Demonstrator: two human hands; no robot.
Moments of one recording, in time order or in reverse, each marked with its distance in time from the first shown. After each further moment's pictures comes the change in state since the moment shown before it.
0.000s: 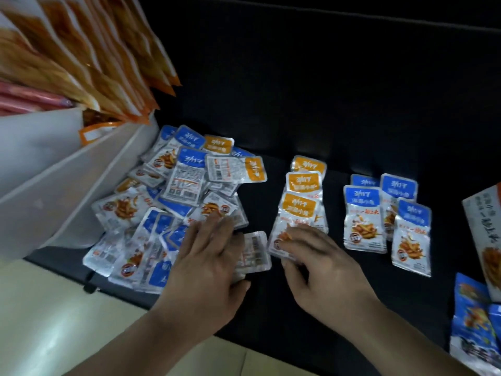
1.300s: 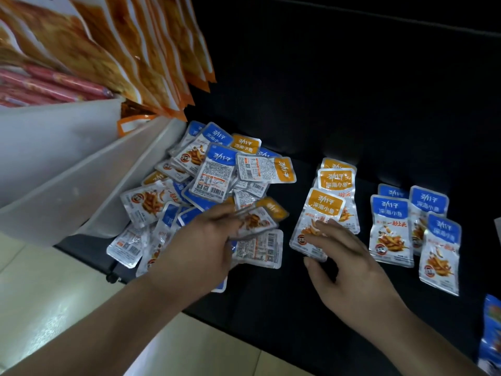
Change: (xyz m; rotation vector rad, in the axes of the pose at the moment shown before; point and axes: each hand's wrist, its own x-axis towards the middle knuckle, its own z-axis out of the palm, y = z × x) left_hand 0.015 -0.041 -0.049 -0.376 0.094 -0.063; right_hand 0.012 -0.008 -0.010 0.139 -0.078 0.170
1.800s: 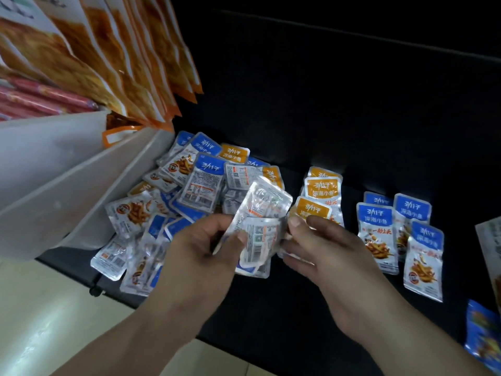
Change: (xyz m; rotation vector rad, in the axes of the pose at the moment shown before) left_hand 0.002 0.067 -0.009 -0.920 0.161 -0.554; right_hand 0.030 -0.070 -0.034 1.090 0.000 0.728
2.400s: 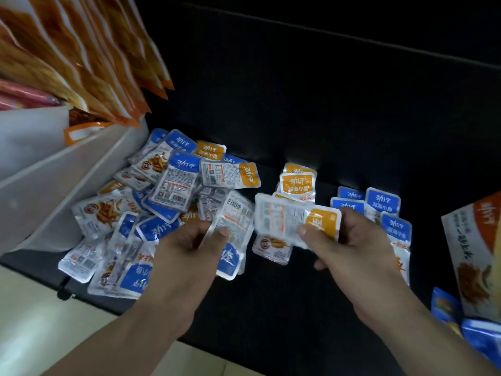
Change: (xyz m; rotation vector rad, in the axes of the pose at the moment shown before) left_hand 0.006 -0.013 0.027 0.018 0.133 -0.161; right_hand -0.006 -0.013 -0.056 -0.389 0.071 -0.349
